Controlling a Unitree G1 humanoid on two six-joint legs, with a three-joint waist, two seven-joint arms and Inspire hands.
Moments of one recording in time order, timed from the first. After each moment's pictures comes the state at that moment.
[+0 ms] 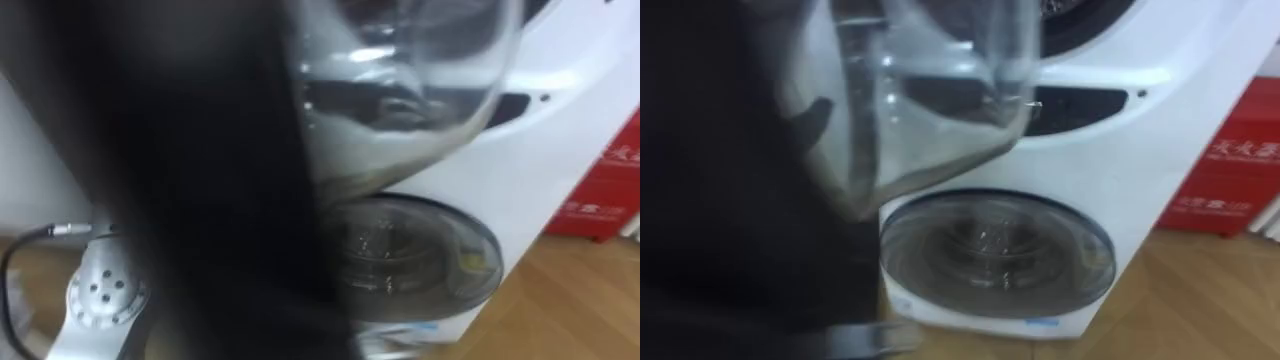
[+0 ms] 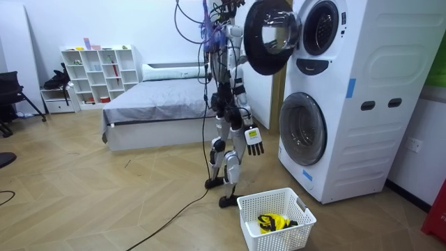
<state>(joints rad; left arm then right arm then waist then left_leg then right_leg) -0.17 0.20 -0.02 -0.25 -0.13 0.13 0.27 0.08 -0.22 -0.08 1.19 0.19 0.05 0.08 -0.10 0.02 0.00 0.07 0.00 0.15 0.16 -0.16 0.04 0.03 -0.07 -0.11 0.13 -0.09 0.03</state>
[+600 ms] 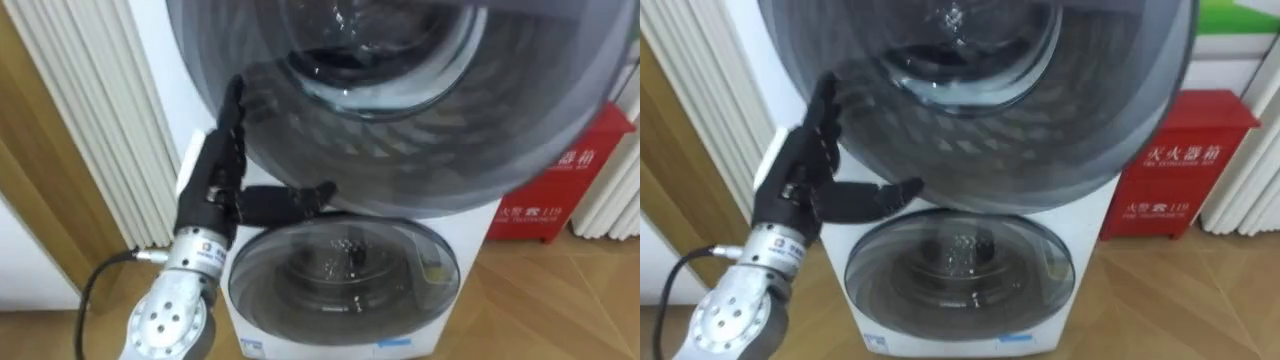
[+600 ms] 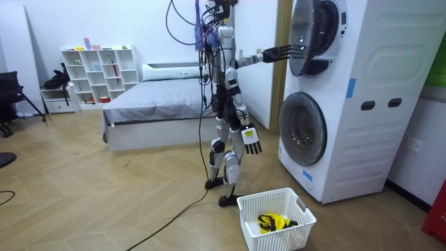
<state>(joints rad) -0.16 0.16 -0.16 -0.21 -0.12 0.15 0.11 0.03 -0.19 -0.02 1.21 0.23 0.06 0.08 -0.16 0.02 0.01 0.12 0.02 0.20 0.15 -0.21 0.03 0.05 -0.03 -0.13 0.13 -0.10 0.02</state>
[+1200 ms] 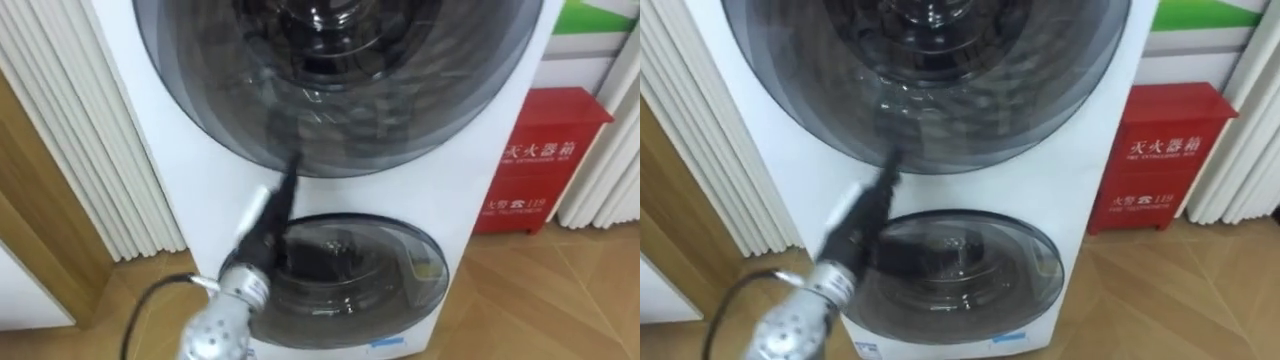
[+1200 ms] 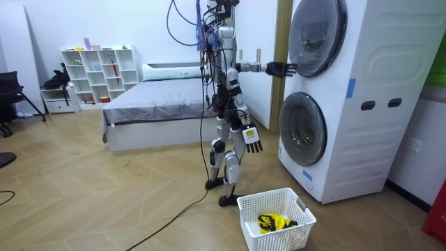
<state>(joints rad) -0.18 0.11 -0.32 0.27 0.00 0.17 0.01 0.01 -0.19 0.04 1.20 0.25 0.05 0.09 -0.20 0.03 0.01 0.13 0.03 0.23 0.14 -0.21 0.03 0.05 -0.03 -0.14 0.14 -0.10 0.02</state>
